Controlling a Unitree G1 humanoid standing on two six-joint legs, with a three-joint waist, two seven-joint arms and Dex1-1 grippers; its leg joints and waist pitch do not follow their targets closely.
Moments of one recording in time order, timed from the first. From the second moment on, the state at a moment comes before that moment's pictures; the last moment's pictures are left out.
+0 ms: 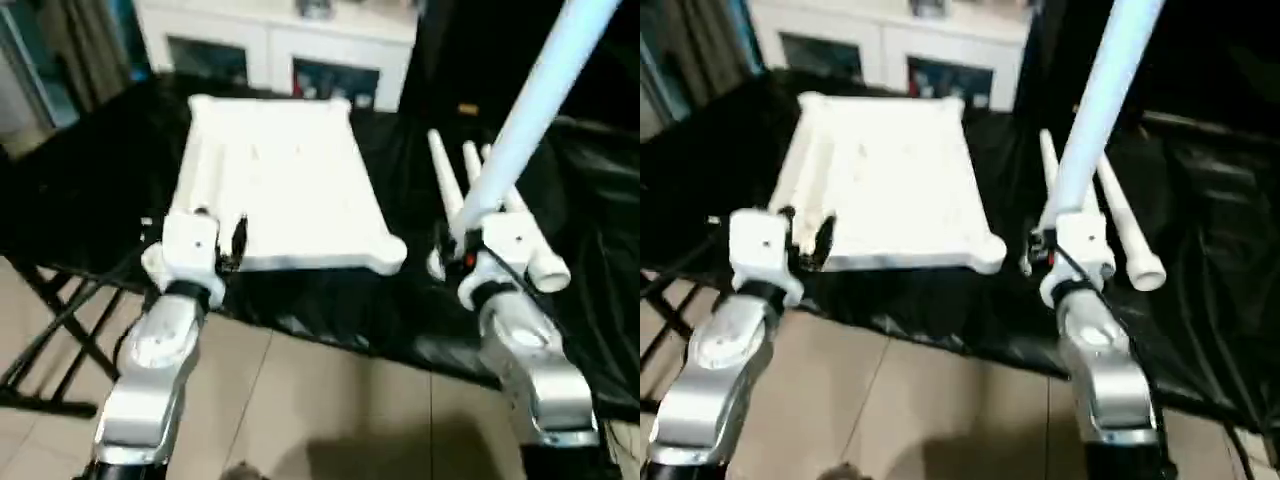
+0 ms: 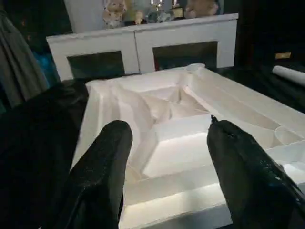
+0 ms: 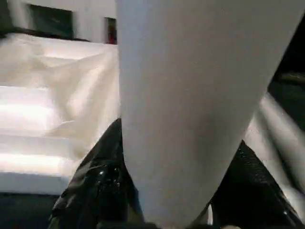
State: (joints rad) left arm -0.11 0.18 -0.02 -0.24 -0.01 0.30 -0.07; right arm -0.15 -0.13 -0.03 -0.15 0.15 0.42 0.11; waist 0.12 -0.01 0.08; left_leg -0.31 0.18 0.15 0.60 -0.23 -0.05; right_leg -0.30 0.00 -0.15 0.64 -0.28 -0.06
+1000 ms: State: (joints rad) left arm -0.13 0.23 -0.13 -0.23 -0.03 0.28 -0.27; right arm -0.11 -0.17 -0.05 -0.23 0.21 0.45 0.19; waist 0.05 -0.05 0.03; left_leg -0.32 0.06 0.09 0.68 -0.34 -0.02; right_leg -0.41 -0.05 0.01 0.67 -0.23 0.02
